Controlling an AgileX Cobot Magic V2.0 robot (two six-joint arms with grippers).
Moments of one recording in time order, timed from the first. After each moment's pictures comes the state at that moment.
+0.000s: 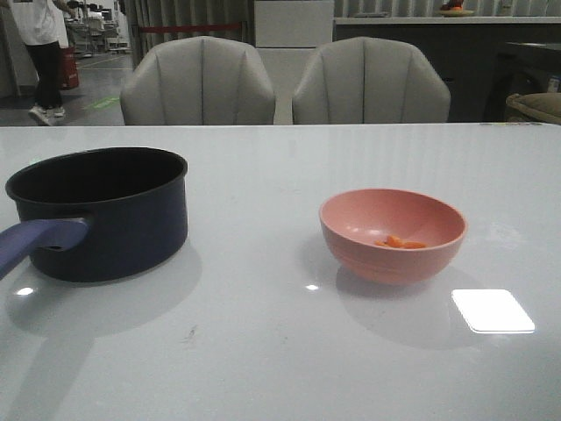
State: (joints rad) left arm -0.32 0.00 -0.34 -0.09 0.51 -0.01; right arm 0.17 0.43 -0.33 0.07 0.28 -0.01
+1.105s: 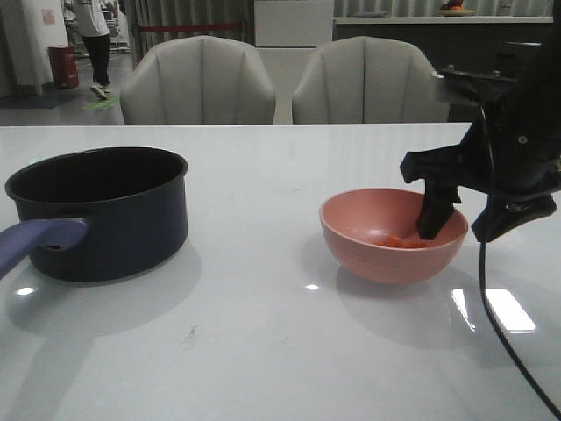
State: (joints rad) left arm -0.32 0.00 -0.34 -0.09 0.51 -0.01; right arm 0.25 1.77 -1.02 0.25 0.37 -0.01
